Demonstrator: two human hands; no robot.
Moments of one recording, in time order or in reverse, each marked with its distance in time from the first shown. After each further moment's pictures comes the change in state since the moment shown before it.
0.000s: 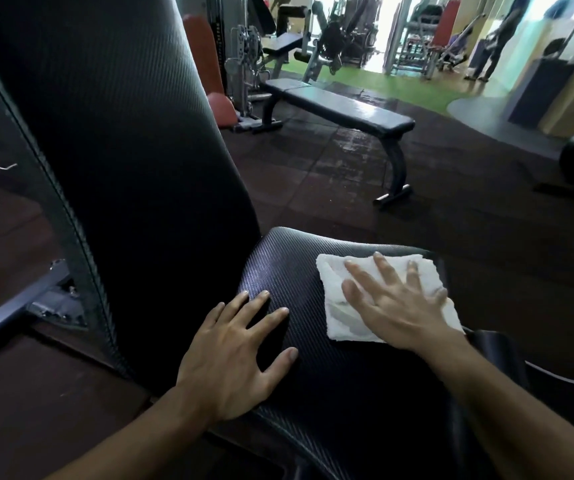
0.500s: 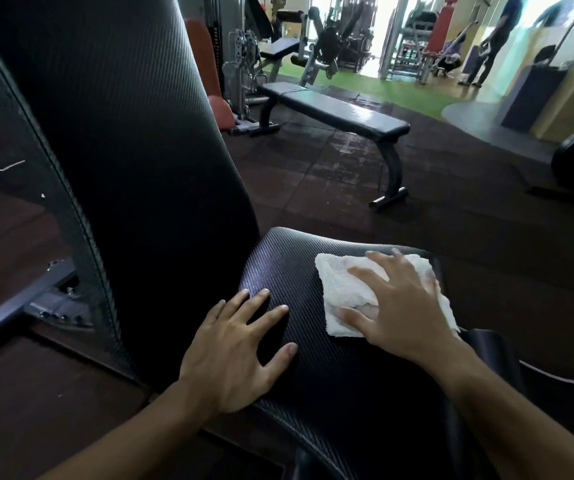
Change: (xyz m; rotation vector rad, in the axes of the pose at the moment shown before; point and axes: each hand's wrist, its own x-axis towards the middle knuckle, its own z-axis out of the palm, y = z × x) left_hand -0.001 0.001 -0.003 -0.022 -0.013 -0.023; right_hand -0.019 -0.001 0.010 -0.062 0.396 -0.271
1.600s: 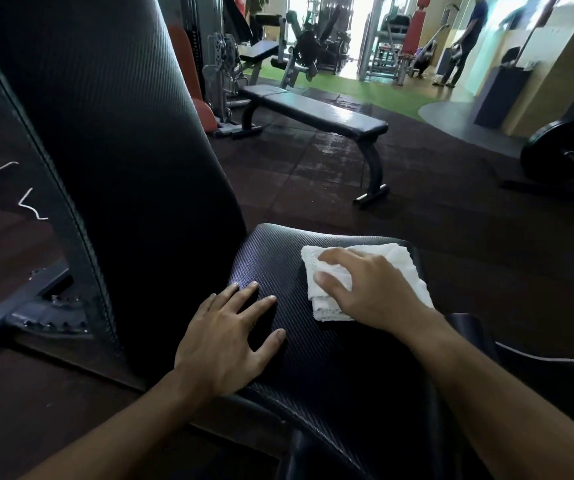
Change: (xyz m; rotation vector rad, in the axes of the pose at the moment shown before) left_hand 0.000 -0.001 0.002 -0.008 0.027 0.006; right_hand 0.003 -0.023 -0.023 0.314 0.055 -0.027
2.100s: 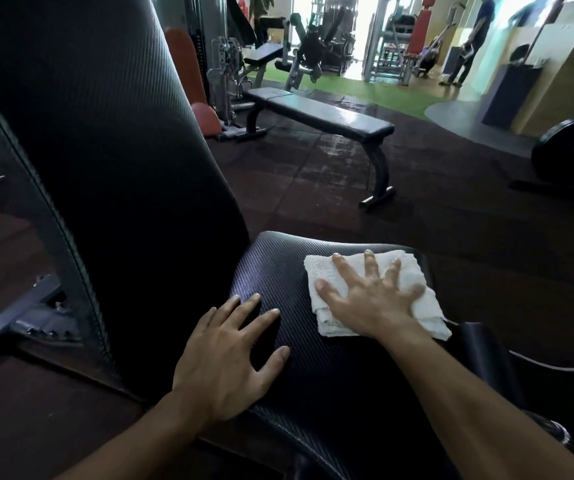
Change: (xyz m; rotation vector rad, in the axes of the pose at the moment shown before) left_hand 0.000 0.000 0.004 0.011 0.021 -0.011; right_hand 0.026 0.019 0.037 -0.348 -0.314 0.439
